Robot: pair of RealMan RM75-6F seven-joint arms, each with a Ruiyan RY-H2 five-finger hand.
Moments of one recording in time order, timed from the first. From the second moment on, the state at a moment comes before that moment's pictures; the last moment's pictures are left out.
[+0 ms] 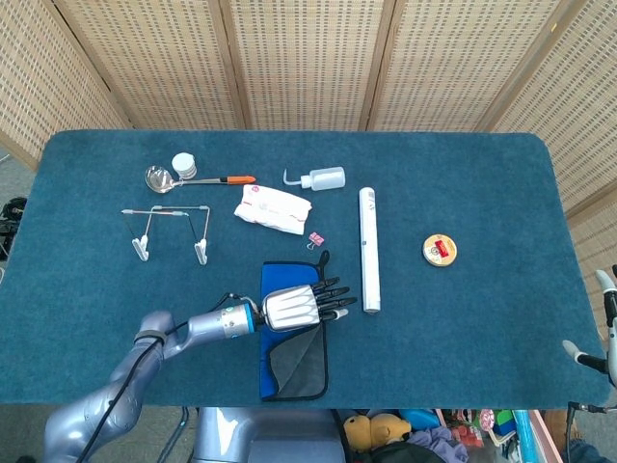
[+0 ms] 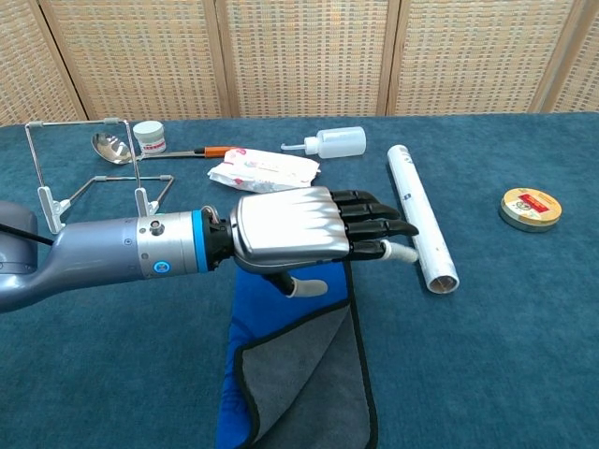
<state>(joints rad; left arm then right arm) -1.05 -2.13 0.26 -0.22 1.90 1.34 -0.29 0.01 -1.02 0.14 -1.70 -1.35 1.52 -0.05</state>
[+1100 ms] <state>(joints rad) -0.97 -1.74 0.39 -0.68 2.03 1.54 -0.26 0.01 -1.02 0.12 -1.73 -1.39 1.55 -0.06</state>
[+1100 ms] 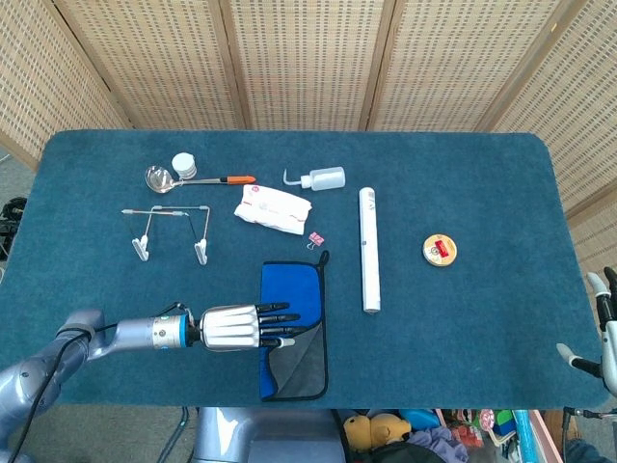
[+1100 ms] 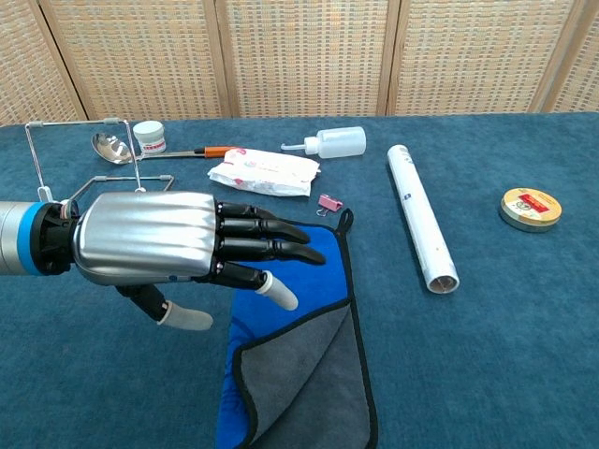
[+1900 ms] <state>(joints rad) -0.99 -1.79 0.34 -0.79 2.03 1.33 -0.24 0.01 -1.01 0.13 -1.73 -1.37 1.53 -0.04</state>
